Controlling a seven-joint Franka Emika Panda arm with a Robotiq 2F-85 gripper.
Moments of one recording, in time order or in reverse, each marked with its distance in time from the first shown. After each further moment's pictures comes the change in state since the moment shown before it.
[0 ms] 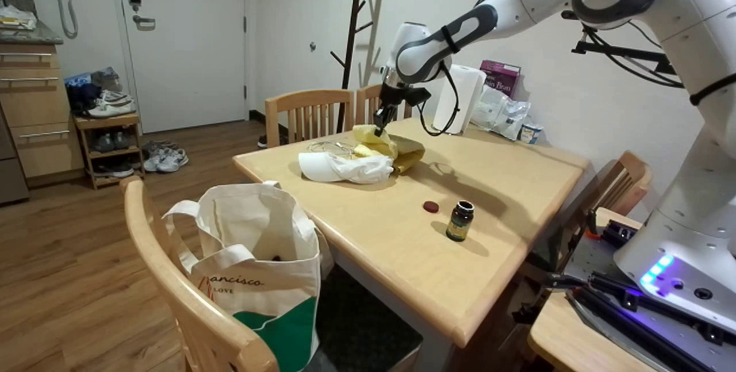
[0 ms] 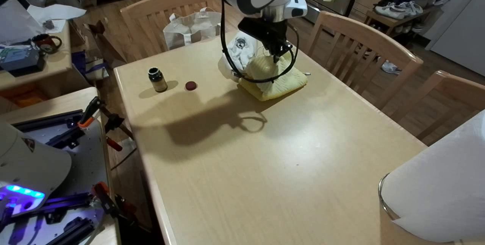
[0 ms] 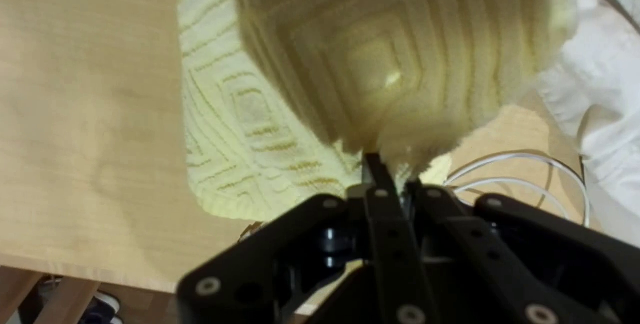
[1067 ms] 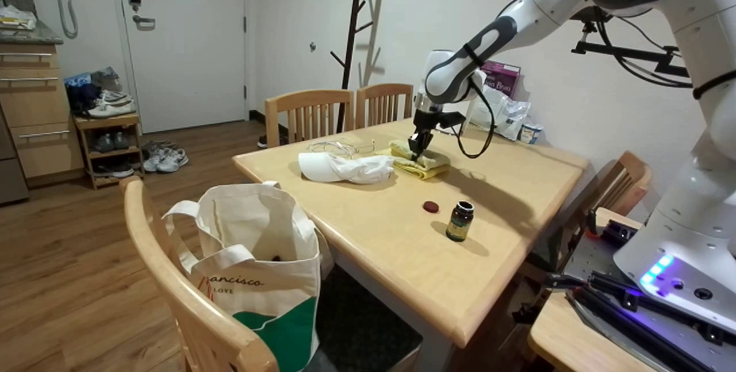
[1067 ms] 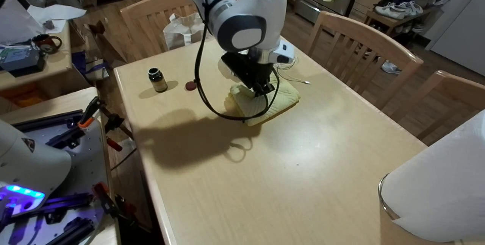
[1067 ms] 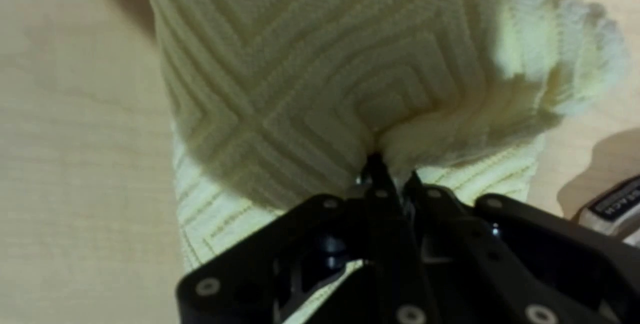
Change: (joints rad) arm -0.105 -0.120 -0.014 -0.364 0.068 0.077 0.000
